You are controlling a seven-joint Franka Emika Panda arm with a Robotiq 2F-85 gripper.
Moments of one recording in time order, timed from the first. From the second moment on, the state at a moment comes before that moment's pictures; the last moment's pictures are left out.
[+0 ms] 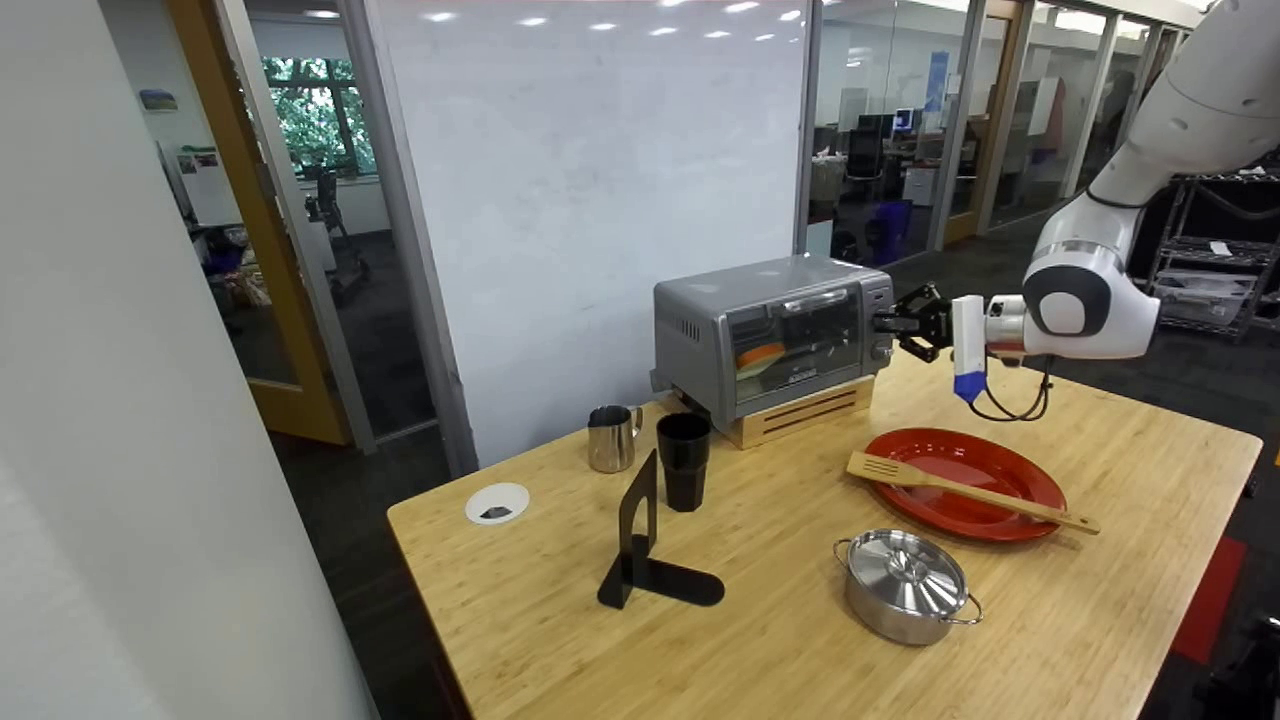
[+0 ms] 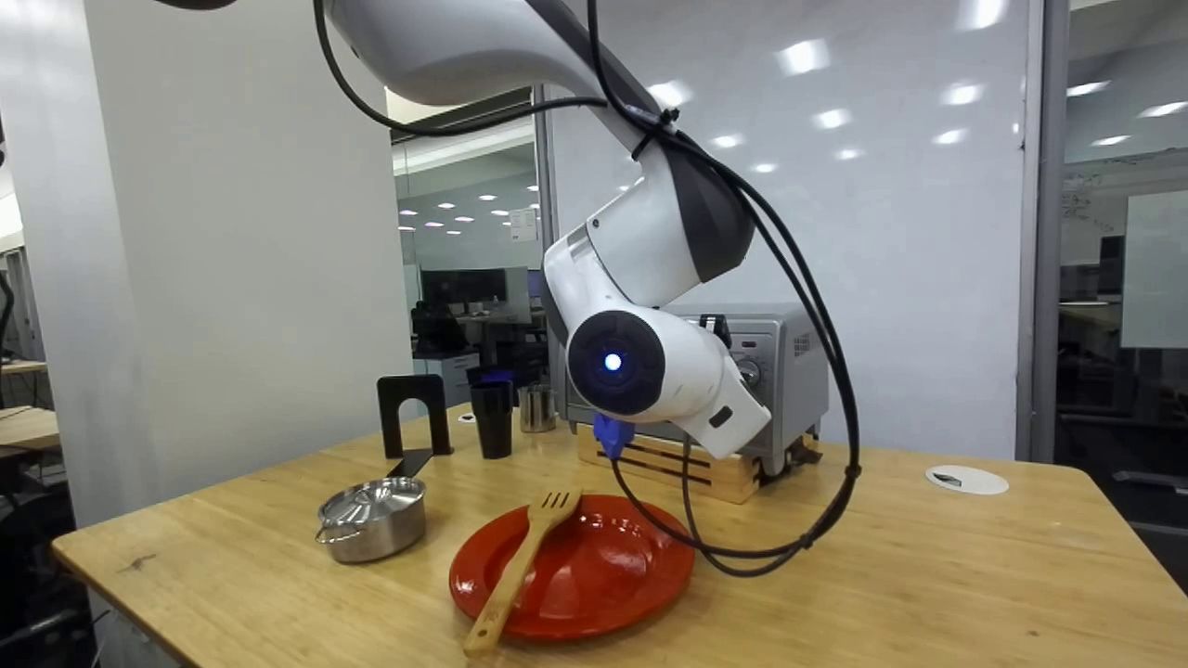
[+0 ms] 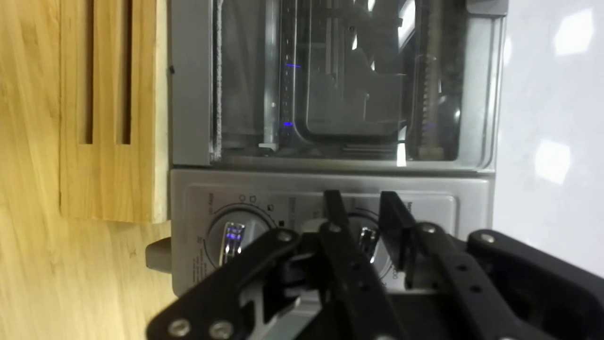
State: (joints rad) arm -0.23 0.70 -0.35 -1.92 2.45 2.14 -1.04
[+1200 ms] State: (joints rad) arm -0.23 0.70 -0.33 -1.92 2.50 2.13 -0.85
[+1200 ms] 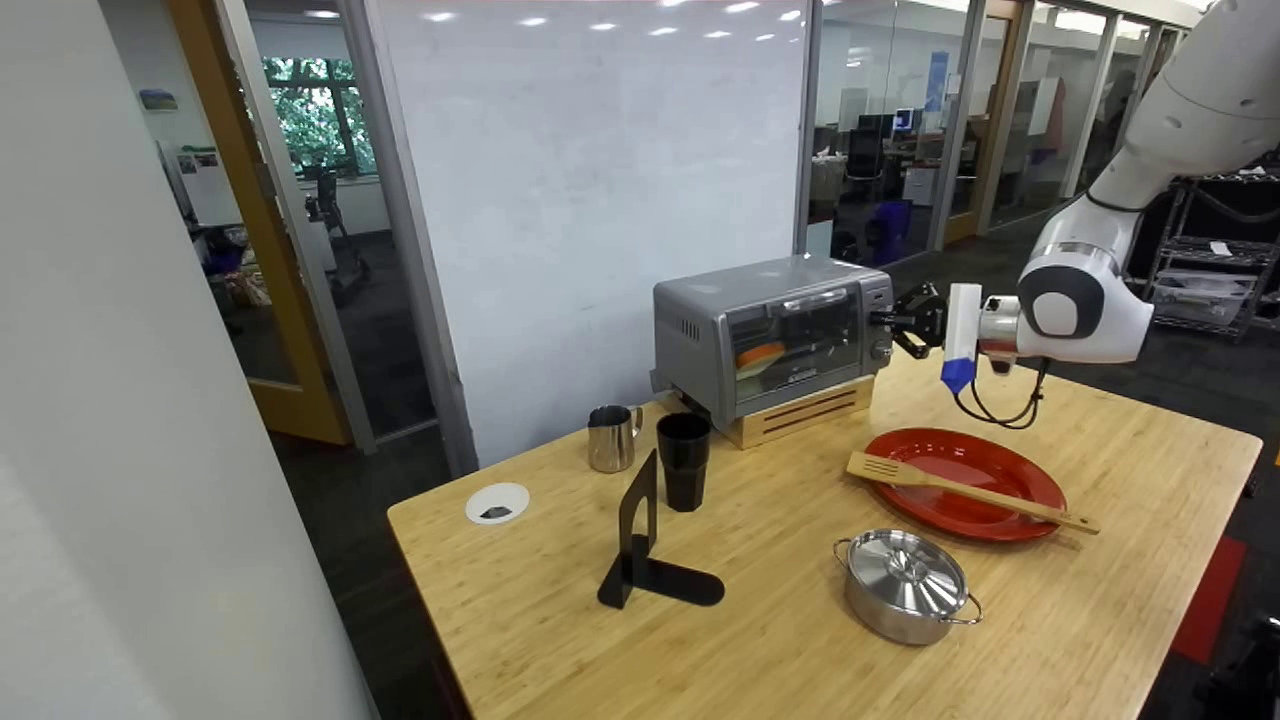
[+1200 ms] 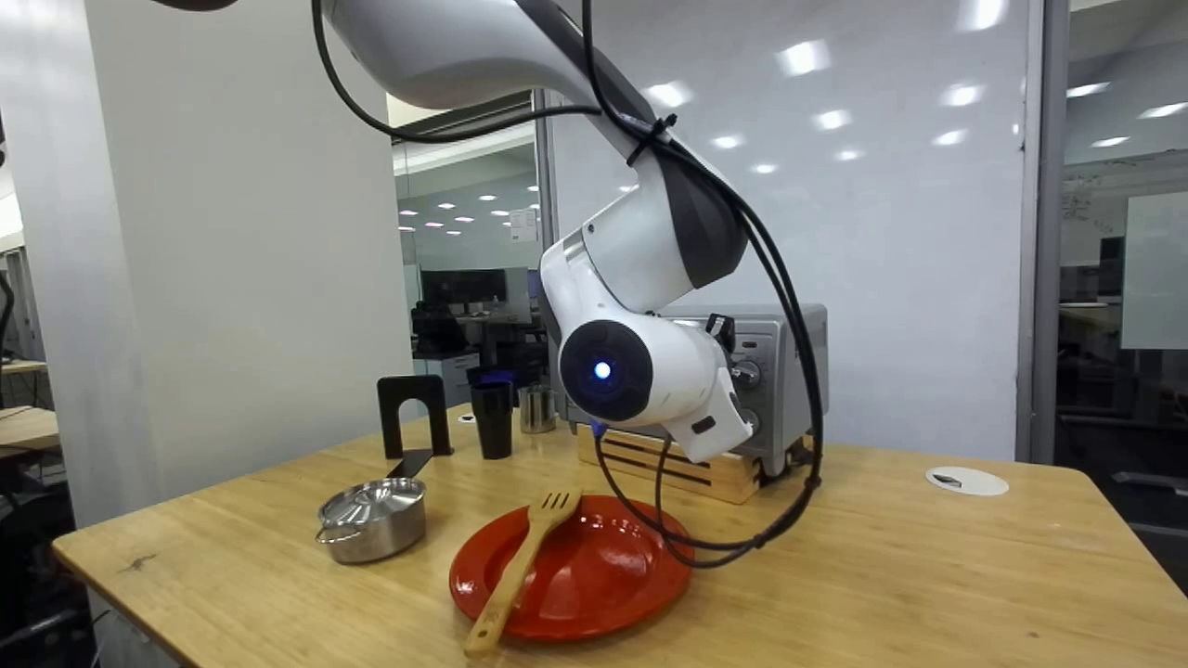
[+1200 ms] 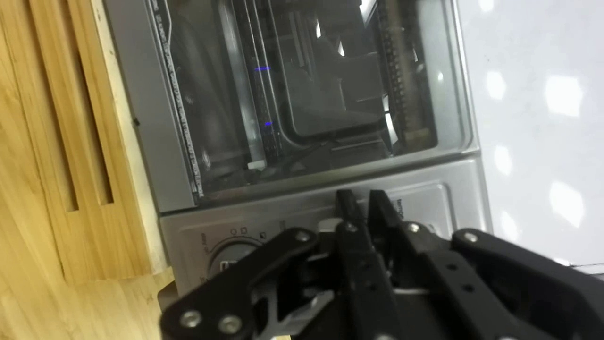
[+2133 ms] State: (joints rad) arm -0.22 0.72 -0.36 -1.90 2.38 2.13 -1.17
